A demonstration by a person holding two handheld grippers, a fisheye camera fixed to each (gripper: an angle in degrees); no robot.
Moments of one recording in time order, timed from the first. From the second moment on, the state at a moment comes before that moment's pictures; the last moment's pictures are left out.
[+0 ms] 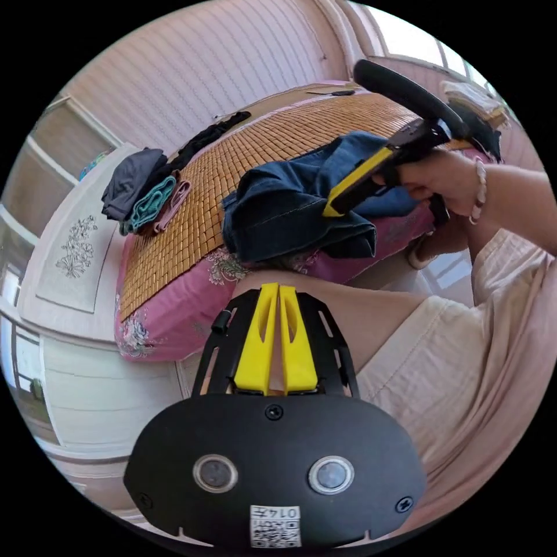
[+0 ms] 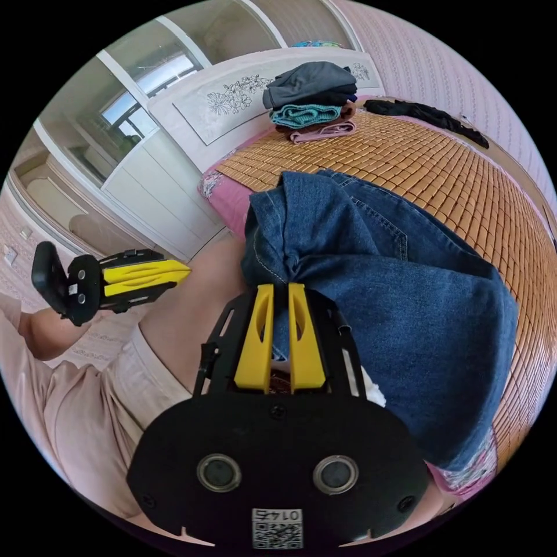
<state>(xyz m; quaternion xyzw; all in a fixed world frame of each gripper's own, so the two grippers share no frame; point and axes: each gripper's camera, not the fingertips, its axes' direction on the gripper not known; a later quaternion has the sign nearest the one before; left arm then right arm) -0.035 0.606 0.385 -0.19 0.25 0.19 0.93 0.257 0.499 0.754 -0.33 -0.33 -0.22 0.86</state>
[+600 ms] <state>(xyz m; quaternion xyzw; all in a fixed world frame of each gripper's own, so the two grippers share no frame) -0.114 0.497 0.517 -0.18 0.36 0.03 0.92 0.552 0.400 0.578 -0.05 0.01 -0.02 1.00</state>
